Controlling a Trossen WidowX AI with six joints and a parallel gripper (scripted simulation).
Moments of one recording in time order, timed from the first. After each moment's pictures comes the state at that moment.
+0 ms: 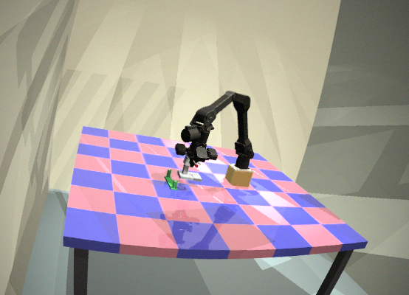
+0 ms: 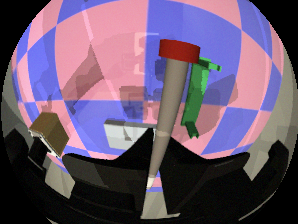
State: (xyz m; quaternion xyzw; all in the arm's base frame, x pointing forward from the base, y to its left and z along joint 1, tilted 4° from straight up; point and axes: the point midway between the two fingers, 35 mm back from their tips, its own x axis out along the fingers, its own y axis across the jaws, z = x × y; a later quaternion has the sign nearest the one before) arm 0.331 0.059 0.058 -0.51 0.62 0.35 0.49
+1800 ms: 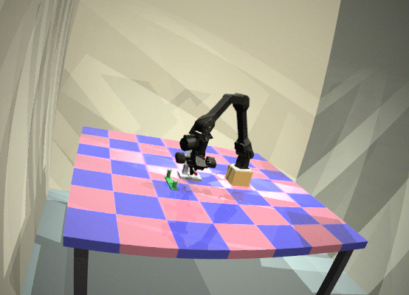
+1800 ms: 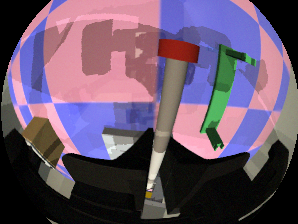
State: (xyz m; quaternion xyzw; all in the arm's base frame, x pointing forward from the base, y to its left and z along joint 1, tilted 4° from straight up) arm 0.313 0.035 0.010 -0.50 0.62 0.35 0.49
